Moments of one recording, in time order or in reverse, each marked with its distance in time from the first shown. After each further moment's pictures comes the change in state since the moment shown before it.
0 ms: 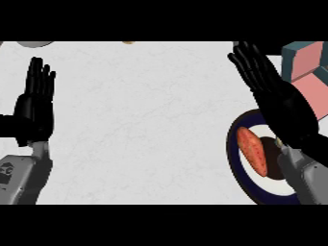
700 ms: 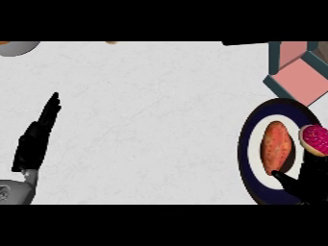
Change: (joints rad) left arm 0.160 0.151 -0.138 0.090 -0.148 -0.121 0.035; right arm 0.510 0.216 -0.391 0.341 -0.324 -0.040 -0.414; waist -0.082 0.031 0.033
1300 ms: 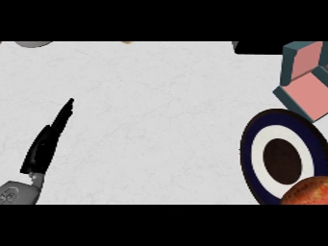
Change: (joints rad) left arm 0.001 0.011 -0.073 0.010 -0.058 -0.053 0.017; right arm 0.188 -0.209 0.009 0.121 0.151 0.250 -0.242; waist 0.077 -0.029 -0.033
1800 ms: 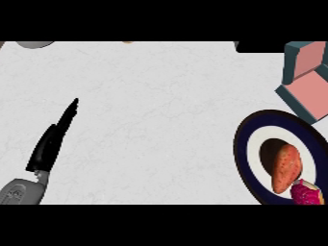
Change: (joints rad) left arm -0.017 -0.034 0.011 0.032 -0.038 -0.022 -0.003; right arm 0.078 -0.196 -0.010 -0.007 0.104 0.045 0.123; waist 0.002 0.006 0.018
